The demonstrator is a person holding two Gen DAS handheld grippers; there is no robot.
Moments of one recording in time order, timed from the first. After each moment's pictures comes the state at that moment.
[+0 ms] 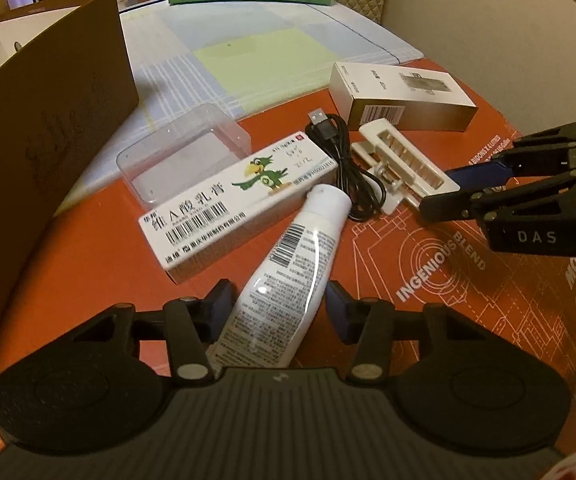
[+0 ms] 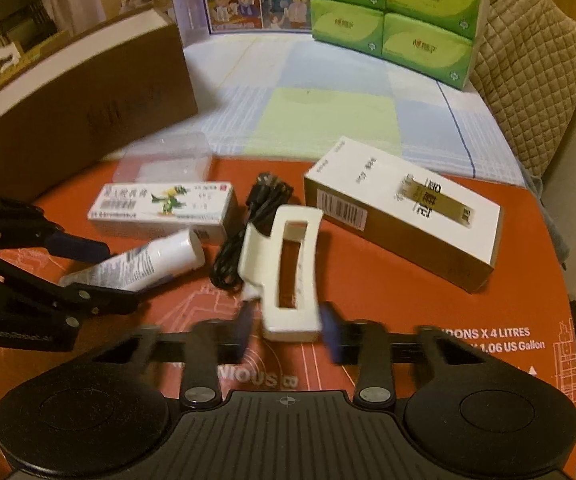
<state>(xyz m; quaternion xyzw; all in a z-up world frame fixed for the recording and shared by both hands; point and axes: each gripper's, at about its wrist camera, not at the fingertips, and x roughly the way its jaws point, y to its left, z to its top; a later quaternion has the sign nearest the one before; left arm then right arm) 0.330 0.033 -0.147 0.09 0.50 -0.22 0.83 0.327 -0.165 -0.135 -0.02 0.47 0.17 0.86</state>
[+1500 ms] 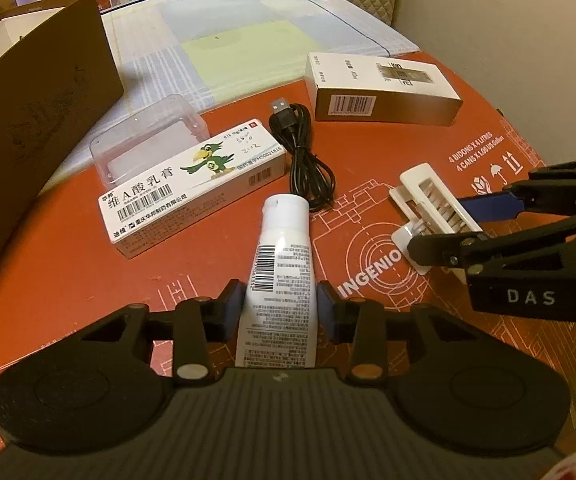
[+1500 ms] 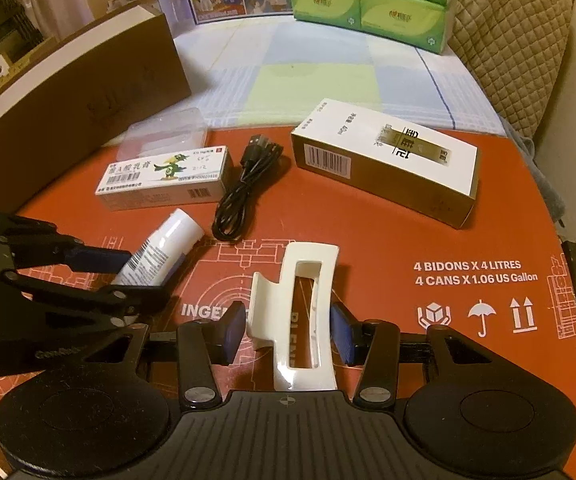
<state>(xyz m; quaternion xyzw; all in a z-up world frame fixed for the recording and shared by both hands) 0.308 -0.002 -0.145 0.08 0.51 -0.18 0.84 0.299 -0.179 -0.135 0.01 0.50 0.16 0.85</state>
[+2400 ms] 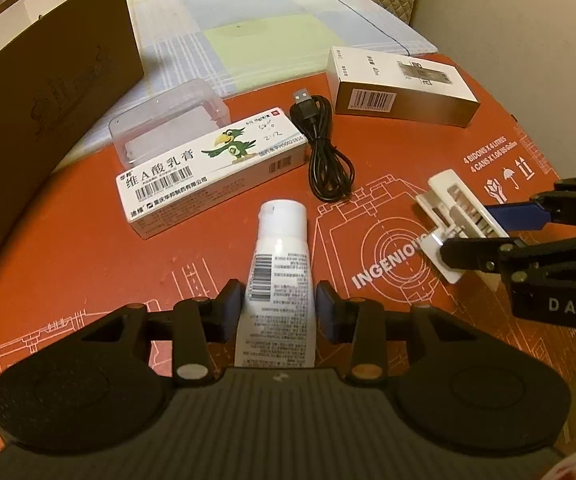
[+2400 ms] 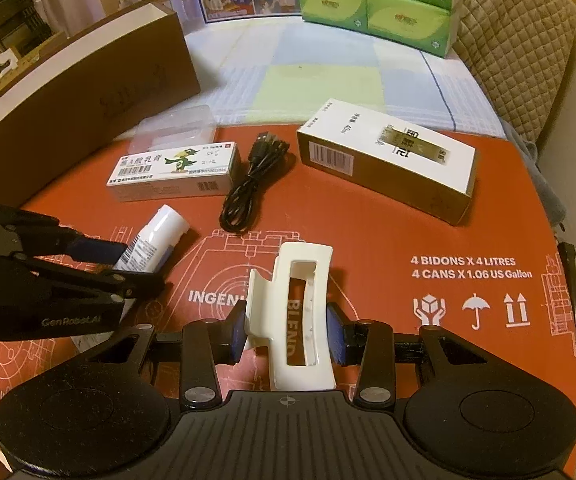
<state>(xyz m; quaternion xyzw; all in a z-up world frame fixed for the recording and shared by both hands) 0.308 0.003 -0.148 0.07 0.52 -0.16 0.84 0.290 -0.182 -0.127 0.01 0.50 0.17 0.85</state>
